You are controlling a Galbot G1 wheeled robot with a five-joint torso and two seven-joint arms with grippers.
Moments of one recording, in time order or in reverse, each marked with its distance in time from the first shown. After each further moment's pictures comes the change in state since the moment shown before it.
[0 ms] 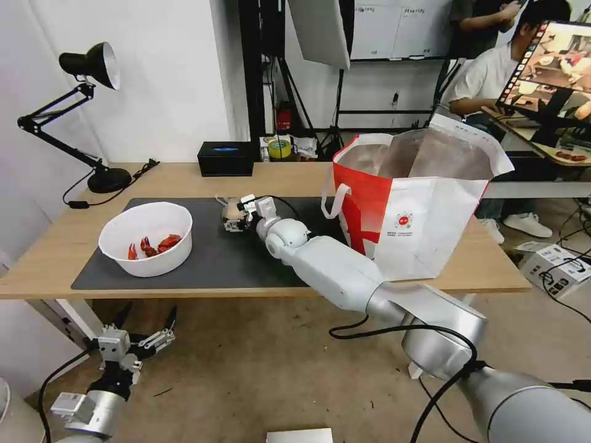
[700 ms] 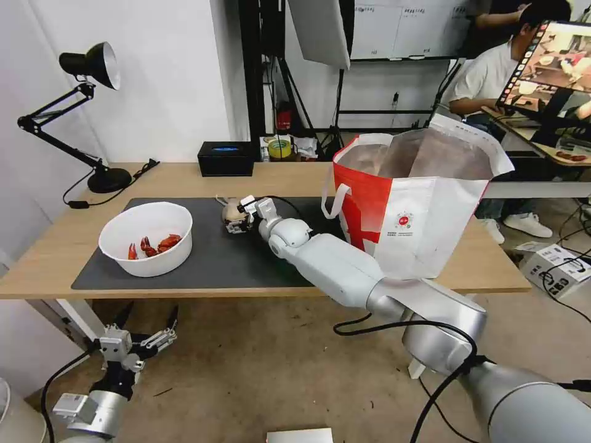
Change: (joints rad) left arm -0.003 -0.016 0.006 -0.005 0.004 -0.008 0.001; right arm 0.028 0.001 -0.055 -0.054 -0.070 0.044 -0.064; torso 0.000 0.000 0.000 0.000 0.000
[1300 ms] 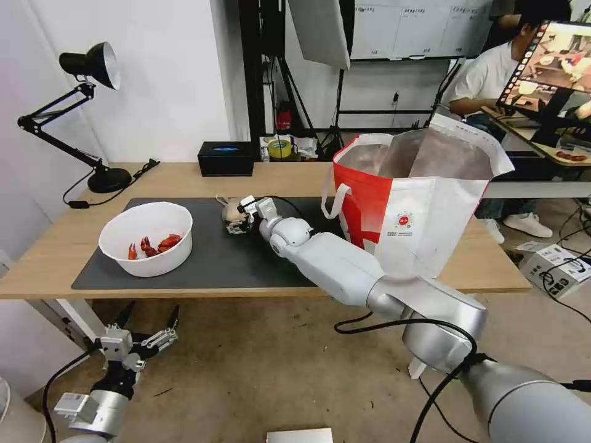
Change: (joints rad) left arm -0.004 0.002 0.004 0.005 -0.003 -0.003 0.001; right arm 0.009 0.001 -0.016 -0.020 0.003 0.003 -0.027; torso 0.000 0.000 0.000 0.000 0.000
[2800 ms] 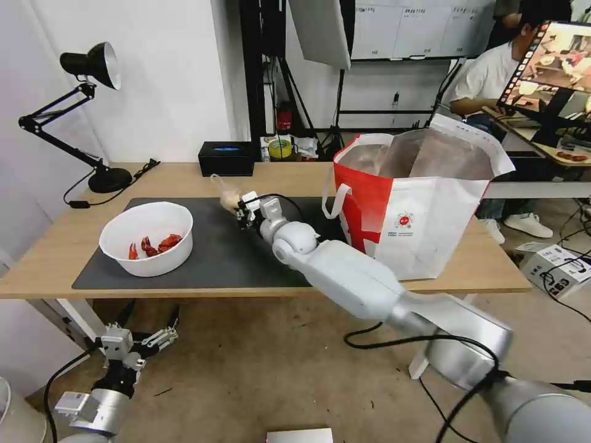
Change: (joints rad) left arm -0.004 0.009 0.008 0.003 -0.005 -0.007 -0.007; right arm -0.098 -0.151 0.065 0.370 0.003 -0.007 0.152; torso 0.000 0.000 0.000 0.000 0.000
